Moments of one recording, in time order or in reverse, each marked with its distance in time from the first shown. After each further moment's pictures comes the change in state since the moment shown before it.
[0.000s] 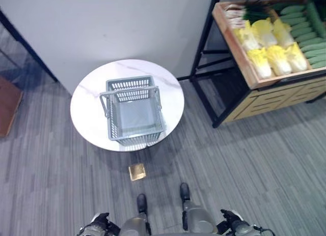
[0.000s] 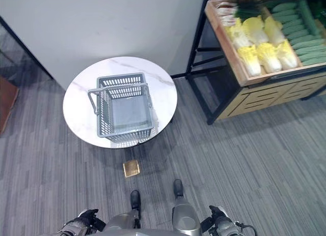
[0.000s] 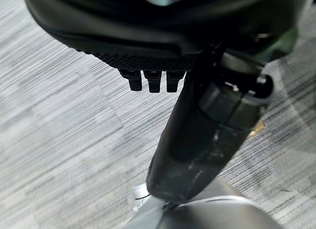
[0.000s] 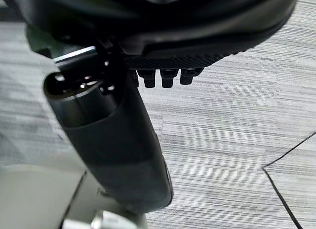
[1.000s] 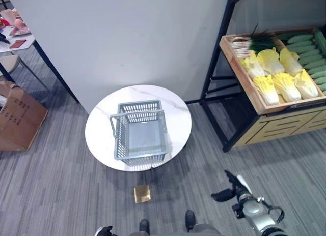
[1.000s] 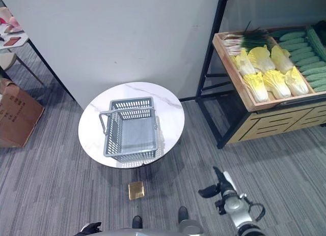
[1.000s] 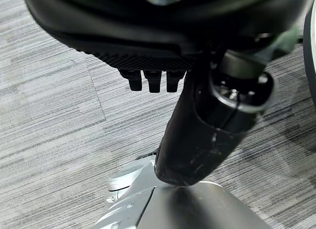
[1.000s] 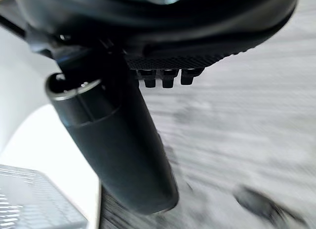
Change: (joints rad) left arm 0.105 -0.032 0.045 -0.056 0.000 -0.007 0.026; right arm 0.029 -0.213 -0.041 -0.580 0.038 -0.002 -0.048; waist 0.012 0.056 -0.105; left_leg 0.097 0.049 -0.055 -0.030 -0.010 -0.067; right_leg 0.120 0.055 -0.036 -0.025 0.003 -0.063
